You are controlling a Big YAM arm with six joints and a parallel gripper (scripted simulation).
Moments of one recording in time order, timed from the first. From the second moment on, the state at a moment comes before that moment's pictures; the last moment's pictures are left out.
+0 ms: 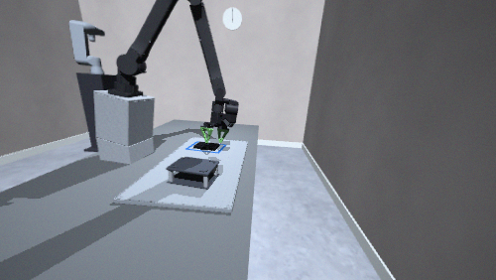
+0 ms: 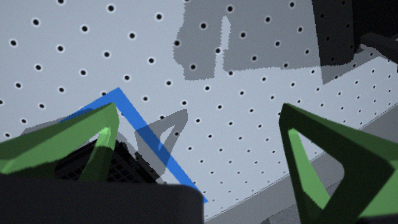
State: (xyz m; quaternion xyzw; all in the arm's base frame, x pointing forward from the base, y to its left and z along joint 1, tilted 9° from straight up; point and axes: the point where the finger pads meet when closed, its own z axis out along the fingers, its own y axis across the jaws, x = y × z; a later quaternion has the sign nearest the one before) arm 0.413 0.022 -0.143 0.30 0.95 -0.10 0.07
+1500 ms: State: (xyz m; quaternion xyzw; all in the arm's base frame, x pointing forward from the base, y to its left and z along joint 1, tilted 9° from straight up) arm 0.346 0.164 -0.150 0.08 0.99 -0.01 0.08
